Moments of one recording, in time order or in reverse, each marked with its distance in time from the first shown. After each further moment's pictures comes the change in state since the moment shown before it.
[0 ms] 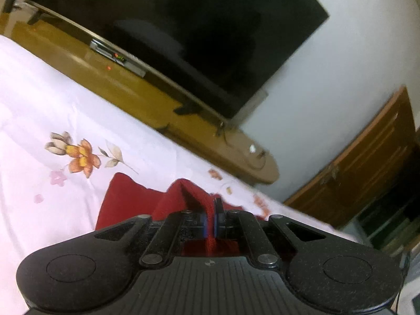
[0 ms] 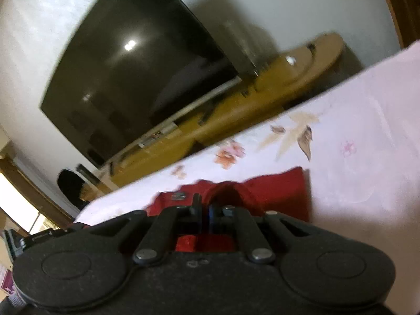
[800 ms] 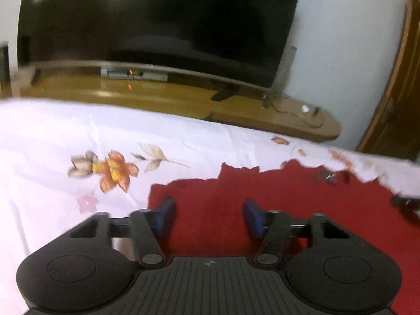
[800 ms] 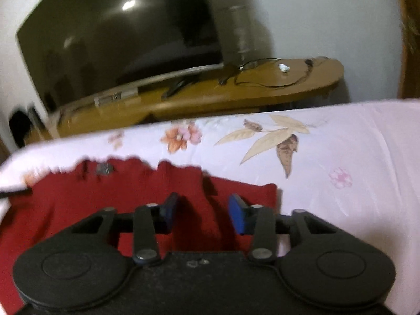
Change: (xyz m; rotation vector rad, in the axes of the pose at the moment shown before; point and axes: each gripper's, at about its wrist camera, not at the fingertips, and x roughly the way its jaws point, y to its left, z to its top) left arm 0.051 -0.012 -0.018 0.372 0.016 0.321; right arm 0.079 0.000 -0.014 -0.362 0.051 -0.246
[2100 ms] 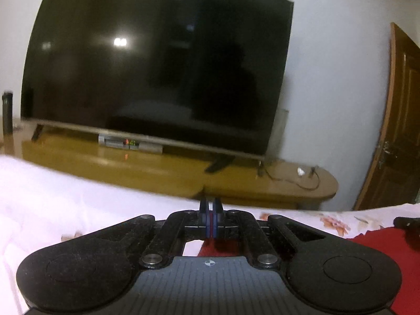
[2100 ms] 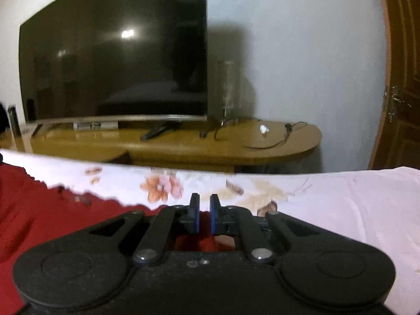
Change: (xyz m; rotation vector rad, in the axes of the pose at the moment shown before) left arm -0.020 -0.017 0.029 -0.006 -0.330 -0.011; right arm -0.008 0.019 0.009 -0.103 -0.266 -0.170
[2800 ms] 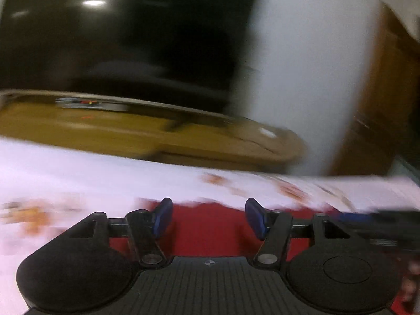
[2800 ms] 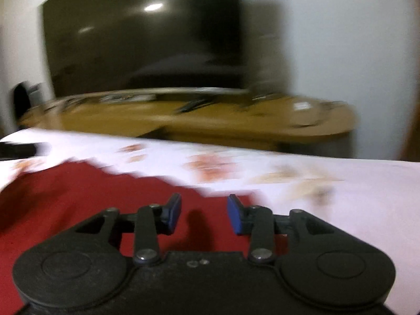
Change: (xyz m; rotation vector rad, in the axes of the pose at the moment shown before) left arm 0.025 -0.065 -0.008 0.023 0.236 -0.192; right arm 0.023 0.050 0.007 -0.053 0.181 0.197
